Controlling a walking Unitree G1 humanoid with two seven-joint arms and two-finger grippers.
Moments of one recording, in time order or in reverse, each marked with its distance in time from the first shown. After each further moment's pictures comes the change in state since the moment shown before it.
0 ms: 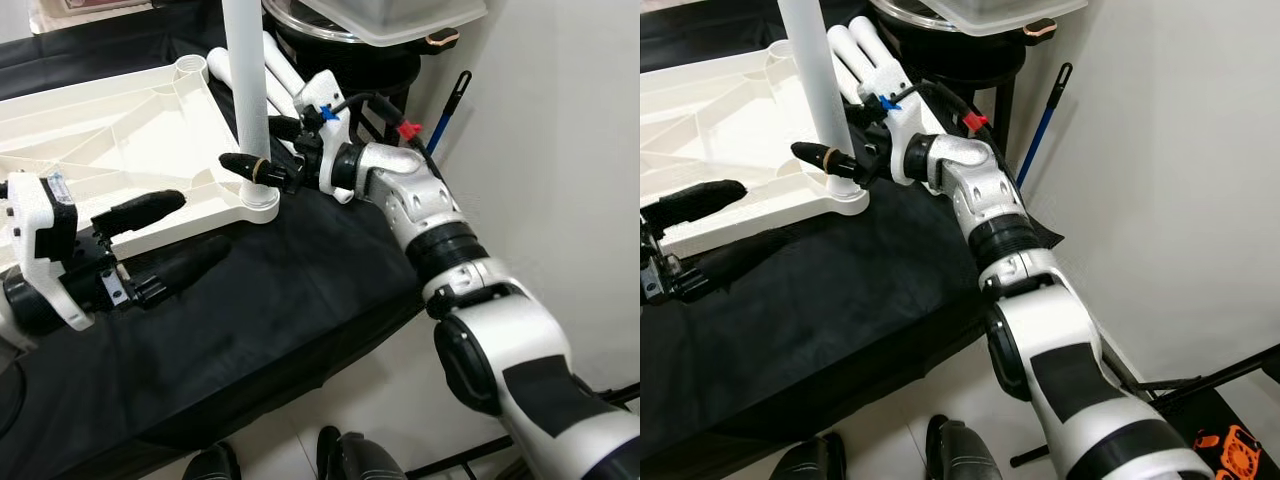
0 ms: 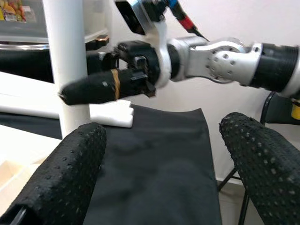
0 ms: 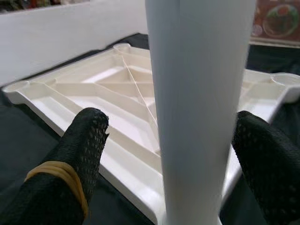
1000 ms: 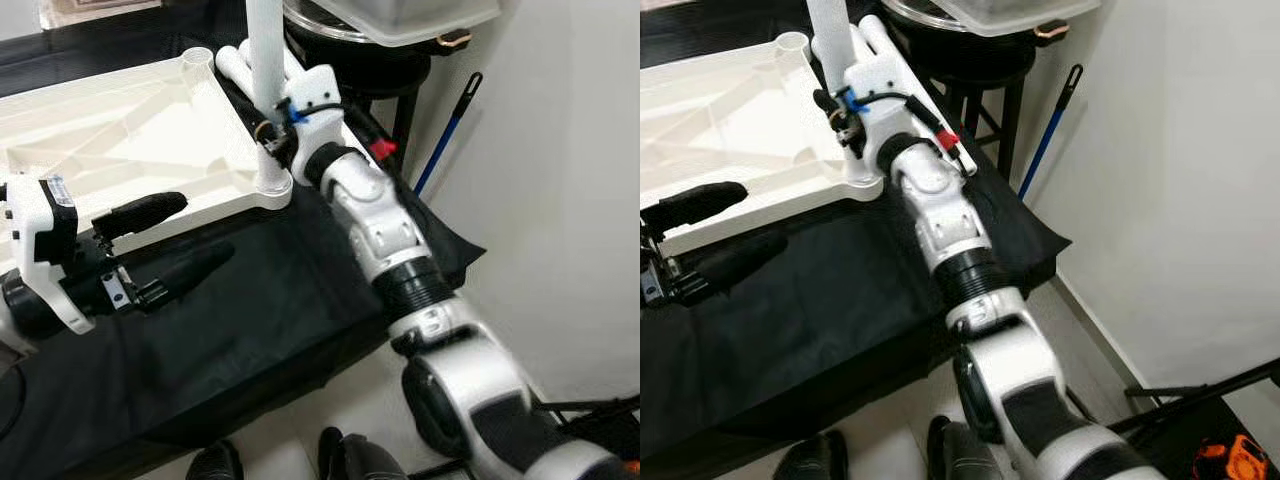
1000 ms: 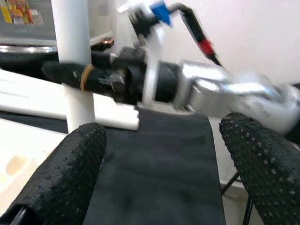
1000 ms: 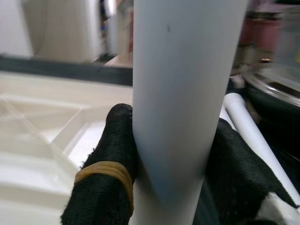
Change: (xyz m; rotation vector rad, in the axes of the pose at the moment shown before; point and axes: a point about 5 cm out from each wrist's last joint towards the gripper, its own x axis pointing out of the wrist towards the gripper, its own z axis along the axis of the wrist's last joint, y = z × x) left arm 0.004 0.000 0.001 0.002 -0.018 0.002; right arm 0.021 0.047 -0.011 -0.194 -0.096 -0.645
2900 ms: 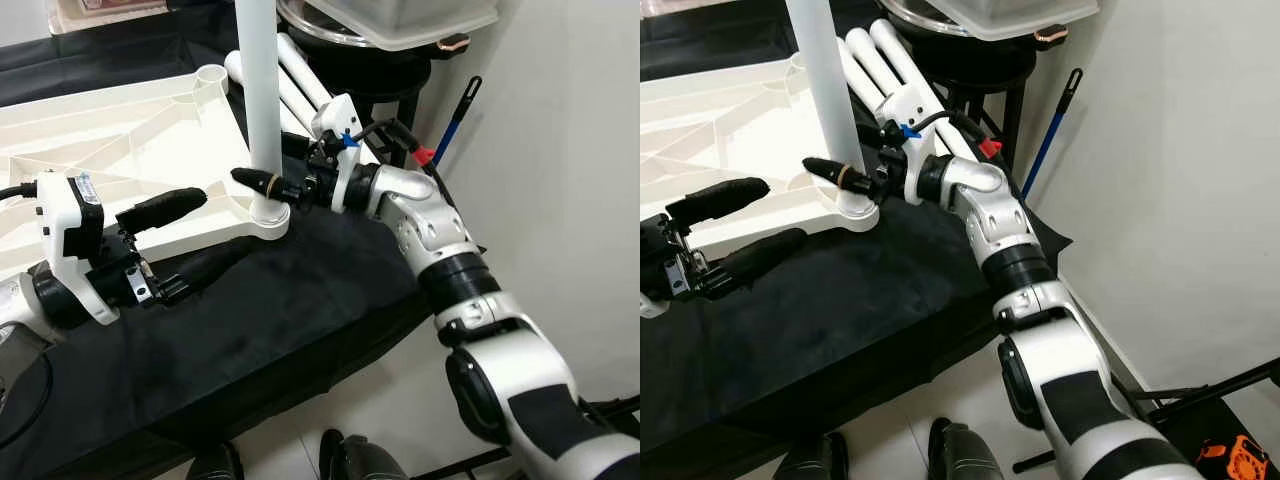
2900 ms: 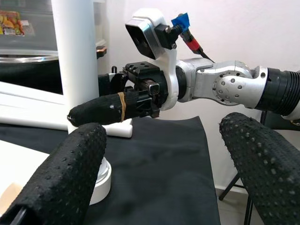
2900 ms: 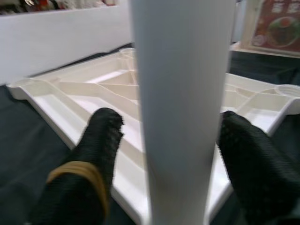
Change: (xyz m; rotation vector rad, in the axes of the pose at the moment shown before) left arm 0.012 0.001 -0.007 0.005 -0.023 -0.032; right arm -0.010 -0.056 -0.018 0.149 0.069 0.599
